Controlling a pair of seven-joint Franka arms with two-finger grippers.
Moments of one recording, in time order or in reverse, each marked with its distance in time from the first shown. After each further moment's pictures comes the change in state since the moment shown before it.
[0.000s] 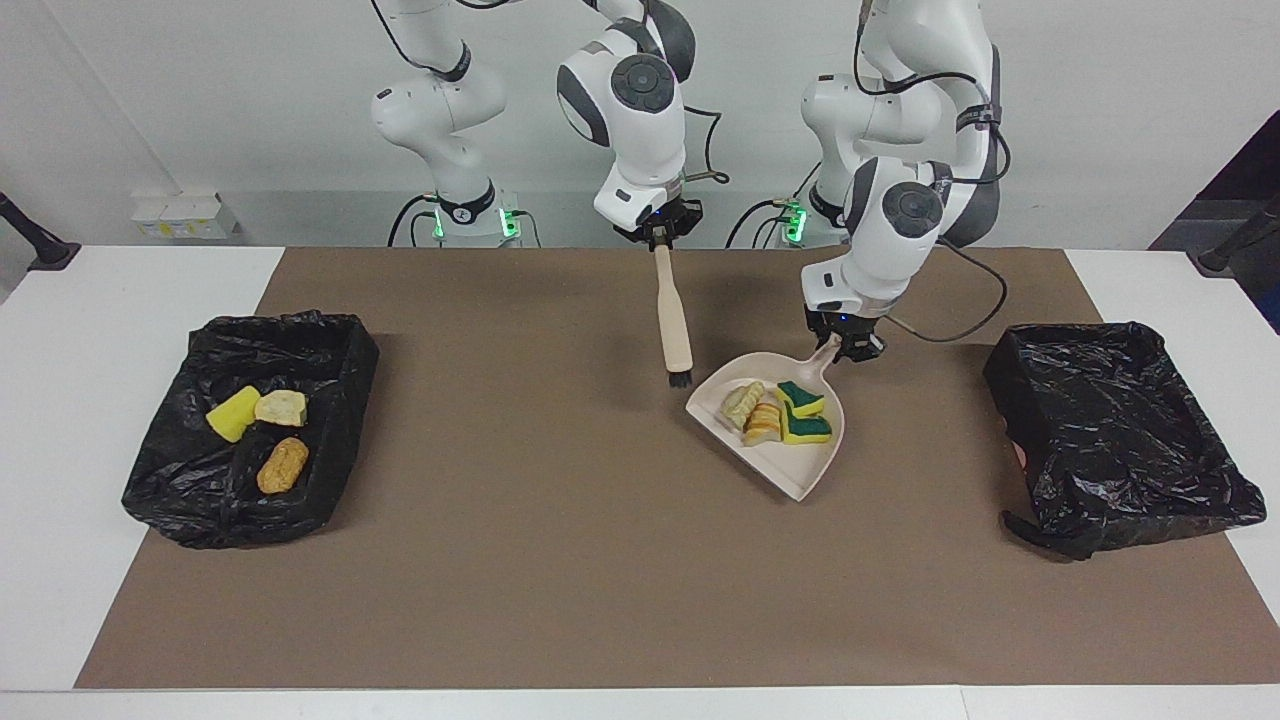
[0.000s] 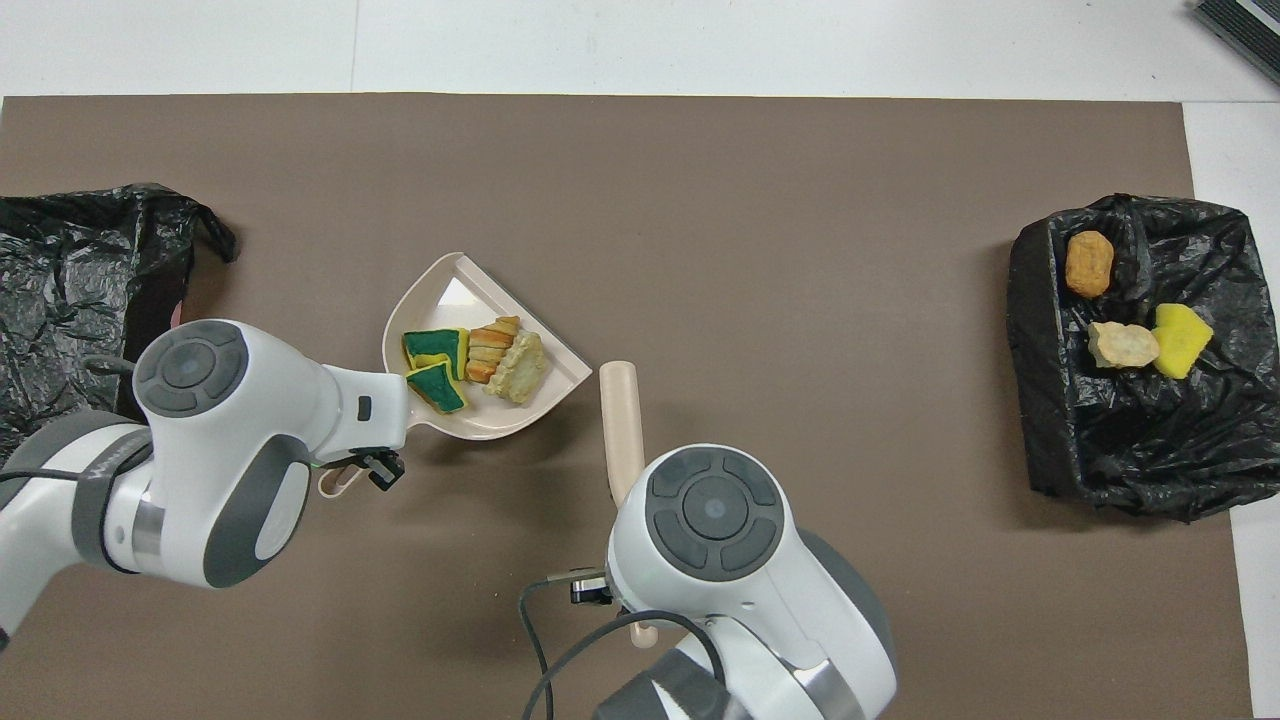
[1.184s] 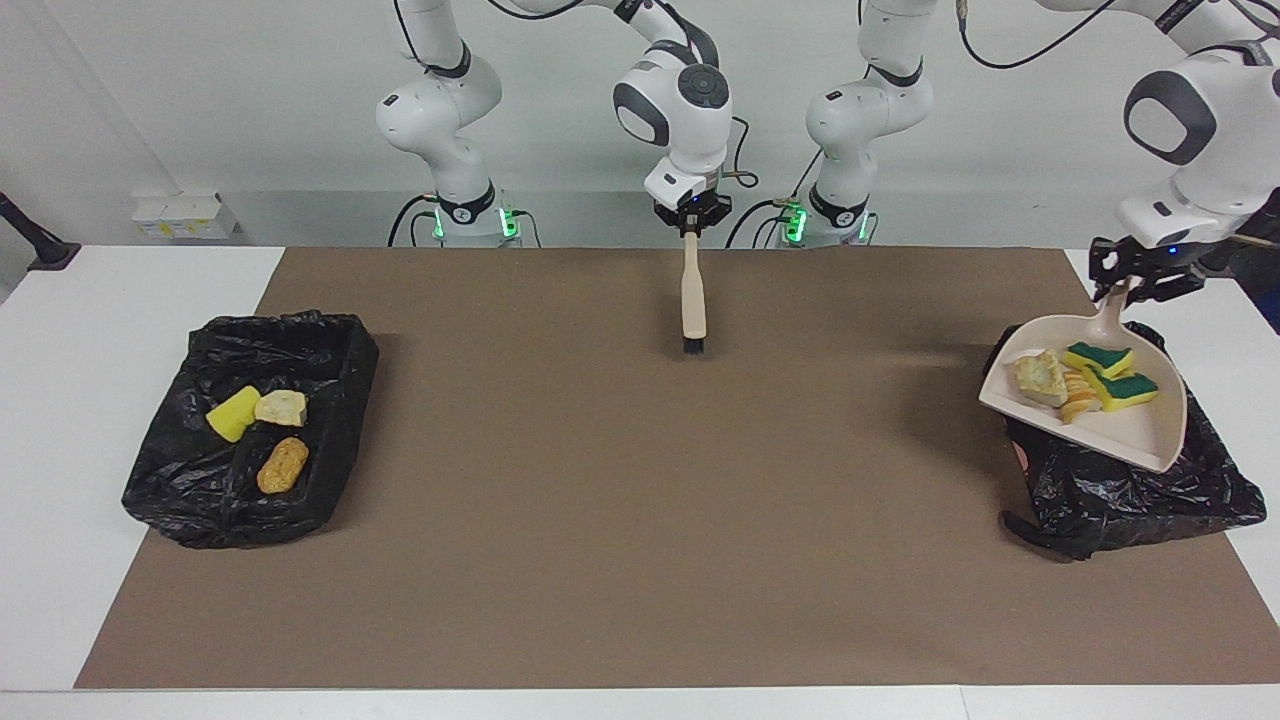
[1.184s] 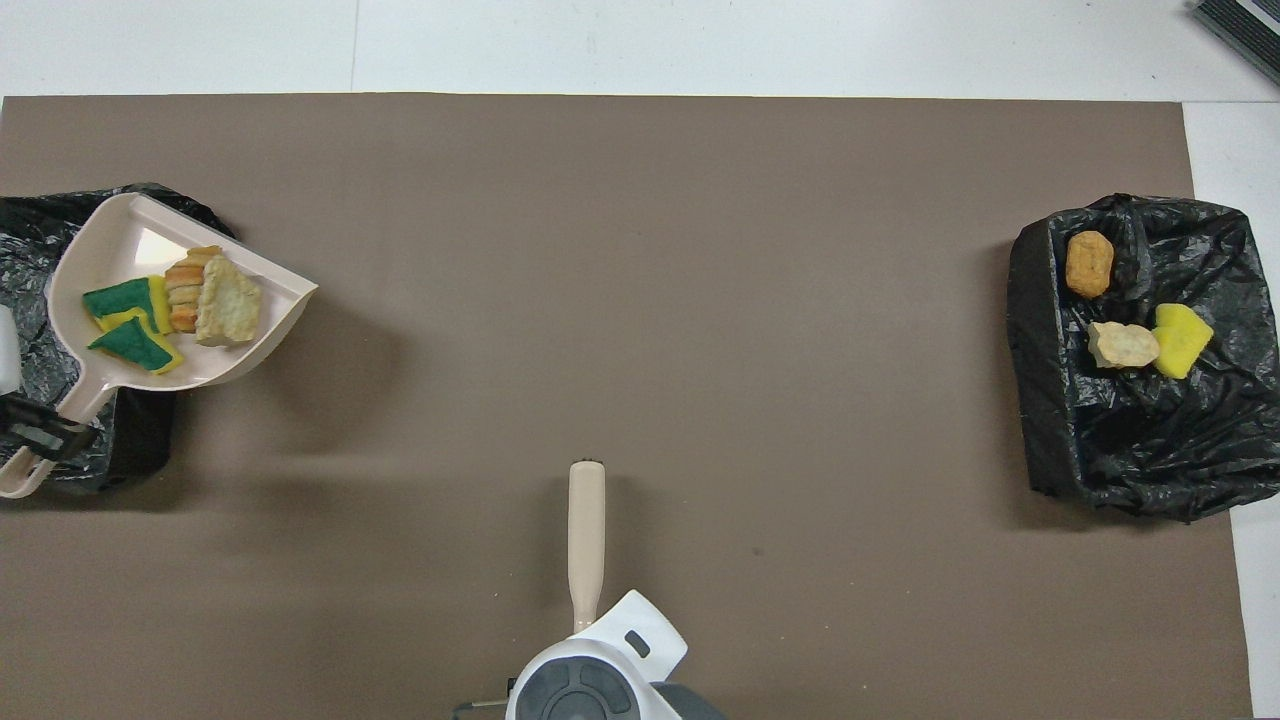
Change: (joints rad) left arm 0.663 -0.005 0.019 0.327 0.238 -0.196 0.524; right arm 0.280 0.027 0.009 -0.206 -0.019 0.273 0.336
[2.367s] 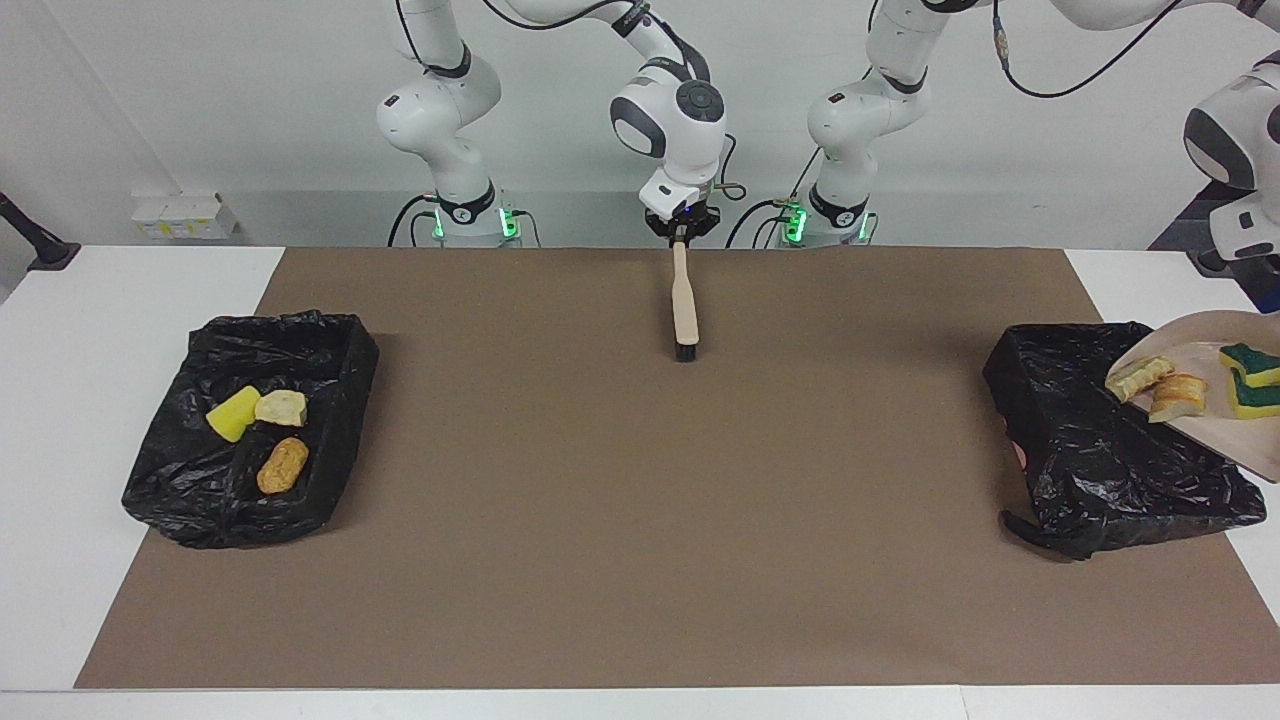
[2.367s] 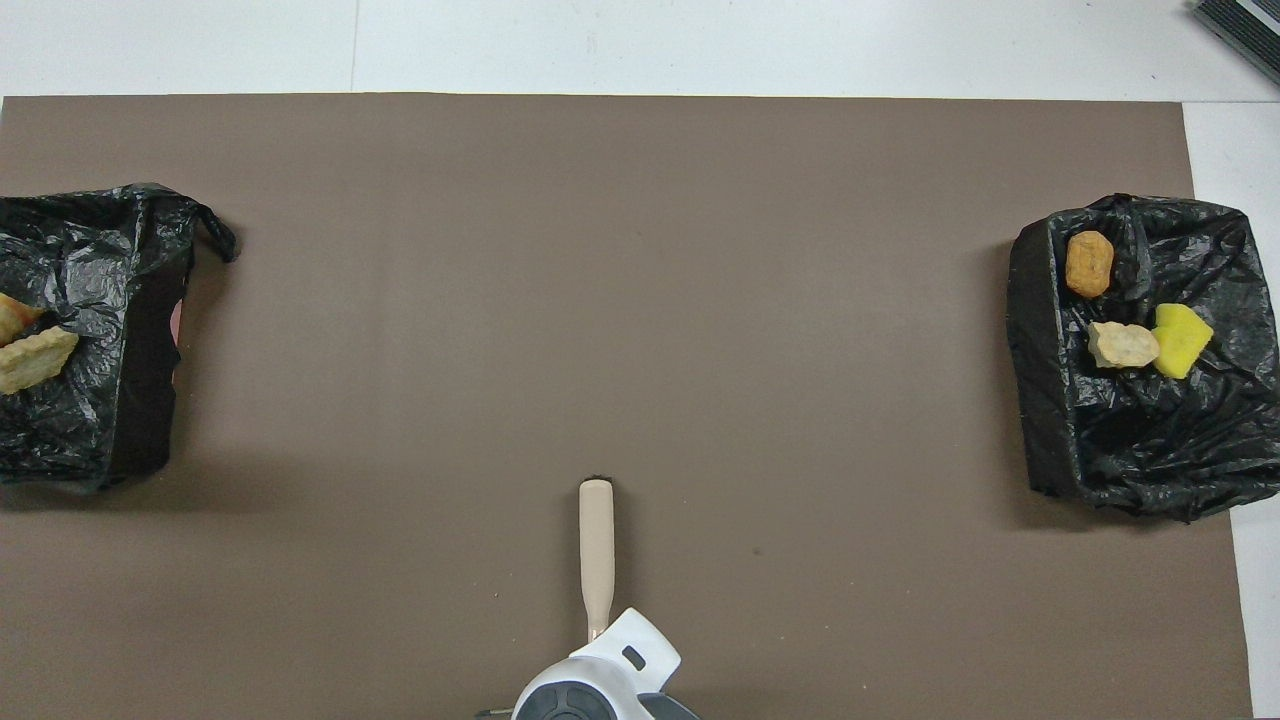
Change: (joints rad) left arm -0.024 0.194 -0.032 0.204 0.845 0.187 0.177; right arm 0.011 0.006 -0.007 -0.056 -0.047 0.050 -0.006
